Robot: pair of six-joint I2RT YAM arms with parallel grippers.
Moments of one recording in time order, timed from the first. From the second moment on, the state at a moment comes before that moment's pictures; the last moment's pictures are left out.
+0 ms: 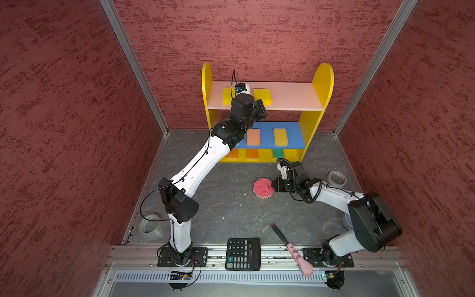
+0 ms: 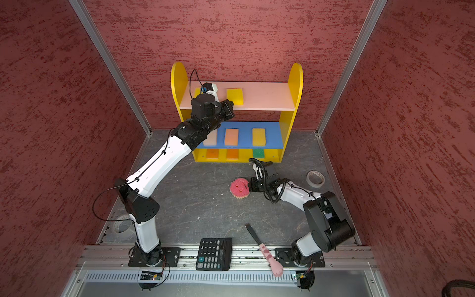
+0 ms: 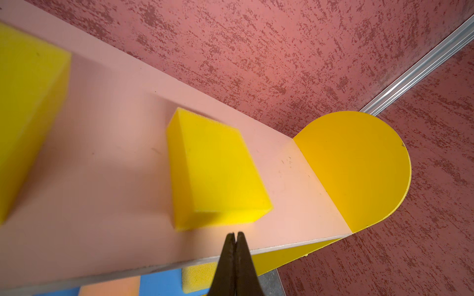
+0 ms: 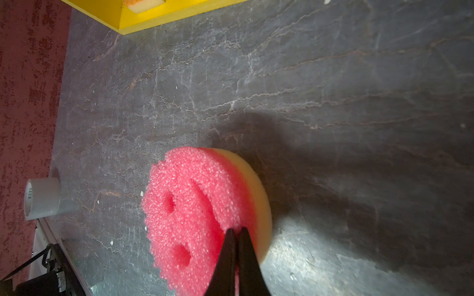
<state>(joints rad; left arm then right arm) -0.64 1.89 2.14 -0.38 -0.19 -0.67 0.42 1.51 0.74 -0.09 -0.37 0.49</state>
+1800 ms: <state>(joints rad) -0.61 1.91 2.17 -0.39 -0.24 -0.67 0.39 1.52 0.72 -0.05 -0.42 0.51</state>
